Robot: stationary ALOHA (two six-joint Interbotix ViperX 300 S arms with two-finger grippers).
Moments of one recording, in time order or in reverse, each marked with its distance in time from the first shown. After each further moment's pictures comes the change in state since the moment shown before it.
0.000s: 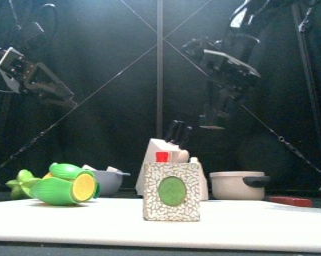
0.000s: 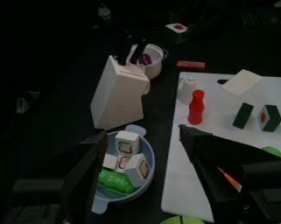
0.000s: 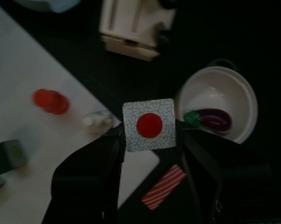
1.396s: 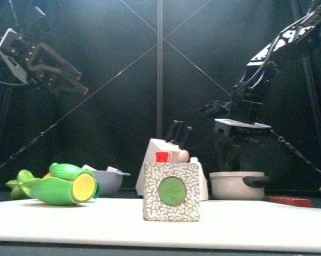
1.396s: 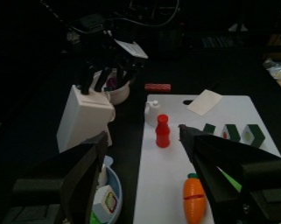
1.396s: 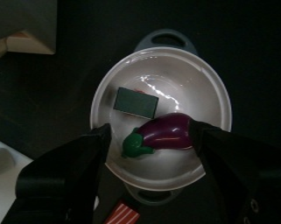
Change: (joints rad) left arm -0.150 0.092 -0.043 -0.032 -0.124 0.002; right arm -0.307 0.069 0.209 0.009 -0.282 0.003
